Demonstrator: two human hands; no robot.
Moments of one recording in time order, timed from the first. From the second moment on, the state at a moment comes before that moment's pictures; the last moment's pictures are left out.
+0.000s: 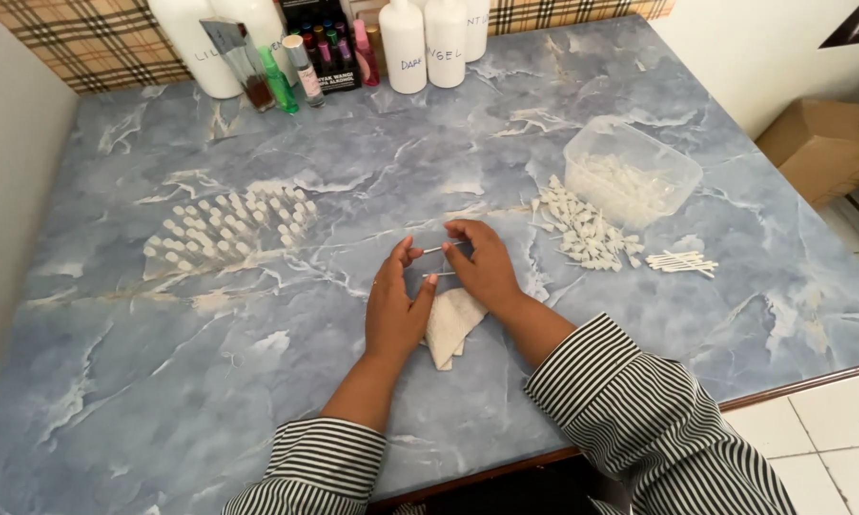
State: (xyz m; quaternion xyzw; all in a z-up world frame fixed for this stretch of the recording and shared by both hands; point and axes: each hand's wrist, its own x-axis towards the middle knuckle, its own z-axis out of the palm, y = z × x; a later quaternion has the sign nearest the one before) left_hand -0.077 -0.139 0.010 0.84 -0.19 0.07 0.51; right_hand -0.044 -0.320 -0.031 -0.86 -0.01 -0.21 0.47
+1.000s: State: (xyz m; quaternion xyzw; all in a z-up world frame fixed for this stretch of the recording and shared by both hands) left_hand -0.056 -0.166 -0.011 0.96 -0.20 0.00 0.18; right_hand -0.042 -0.338 -0.035 -0.91 -0.18 -0.15 0.35
